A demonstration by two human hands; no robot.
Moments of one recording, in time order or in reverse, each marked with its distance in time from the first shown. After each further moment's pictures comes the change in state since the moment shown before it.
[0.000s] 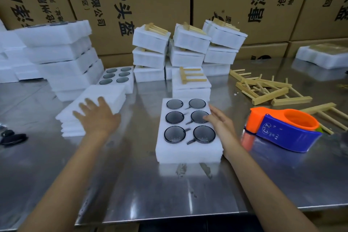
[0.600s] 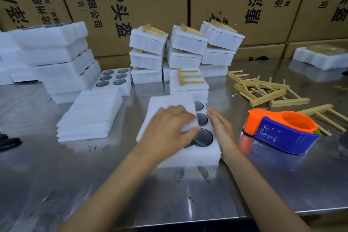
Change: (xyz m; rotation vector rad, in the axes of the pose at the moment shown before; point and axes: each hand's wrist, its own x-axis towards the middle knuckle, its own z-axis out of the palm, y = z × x) left_hand -0.119 0.103 -0.025 -0.399 0.163 1.007; right_hand 0.004 0.004 0.000 0.016 0.031 -0.027
